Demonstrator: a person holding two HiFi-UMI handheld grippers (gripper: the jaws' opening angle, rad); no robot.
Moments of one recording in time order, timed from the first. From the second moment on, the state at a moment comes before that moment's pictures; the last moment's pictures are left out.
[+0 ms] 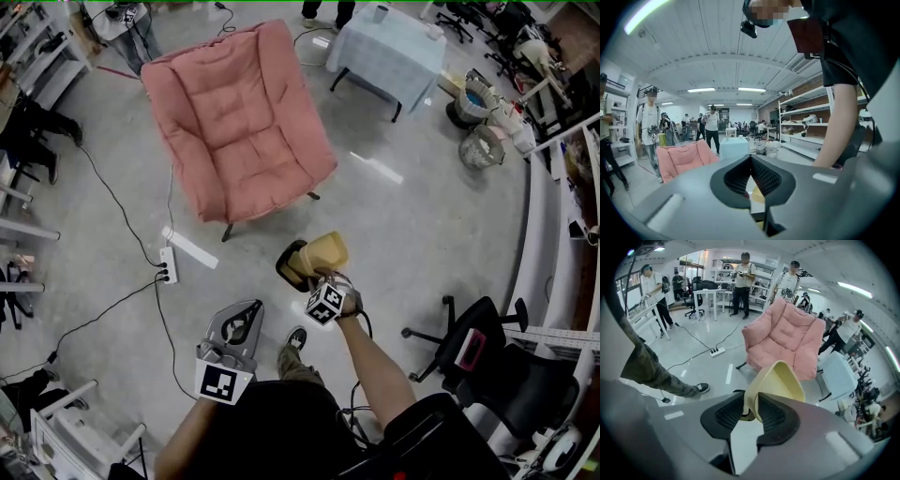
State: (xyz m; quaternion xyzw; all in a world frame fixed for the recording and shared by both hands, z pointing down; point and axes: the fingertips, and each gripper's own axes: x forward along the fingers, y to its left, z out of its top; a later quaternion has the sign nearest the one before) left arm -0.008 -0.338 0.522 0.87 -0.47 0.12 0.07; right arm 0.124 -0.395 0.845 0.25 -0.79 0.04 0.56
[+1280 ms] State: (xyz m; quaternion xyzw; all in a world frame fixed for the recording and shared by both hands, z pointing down) left arm 0.004 -0.331 0.509 0.88 -0.45 0.10 0.05; right arm 0.133 -0.383 0.814 0.27 -0.79 0.05 0.54
